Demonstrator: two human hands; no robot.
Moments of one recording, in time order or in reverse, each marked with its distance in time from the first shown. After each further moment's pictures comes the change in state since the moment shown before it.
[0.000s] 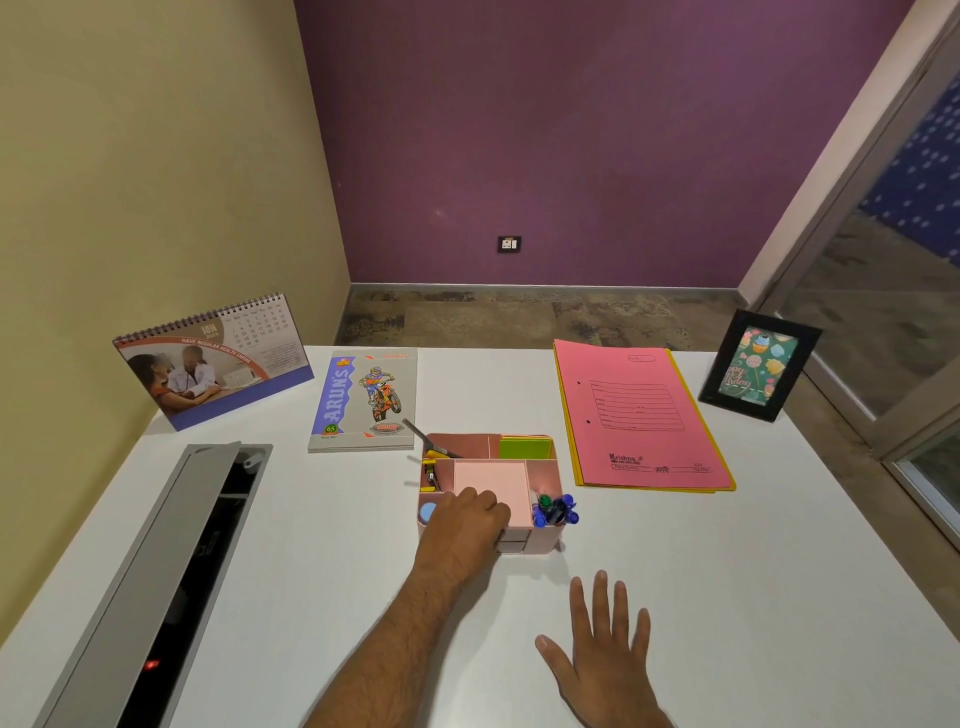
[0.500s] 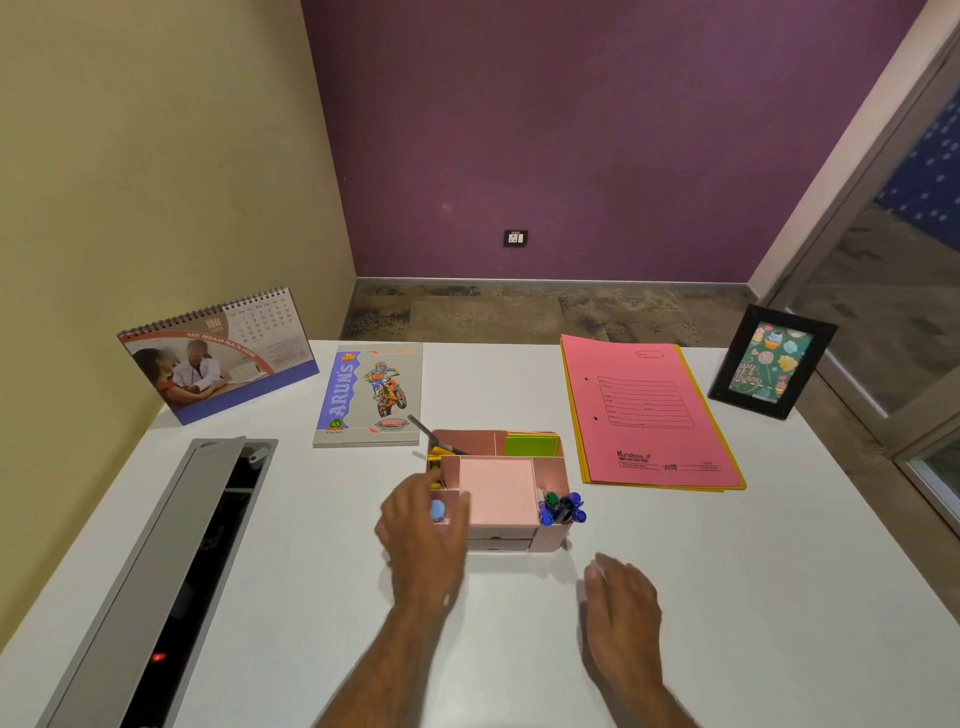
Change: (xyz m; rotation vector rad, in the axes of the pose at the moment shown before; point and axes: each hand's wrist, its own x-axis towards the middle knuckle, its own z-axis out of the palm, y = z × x) left_hand -0.026 -0.015 0.034 -0.763 0.694 -0.623; right_hand 0.017 -0.019 -0.071 0.590 0.098 0.255
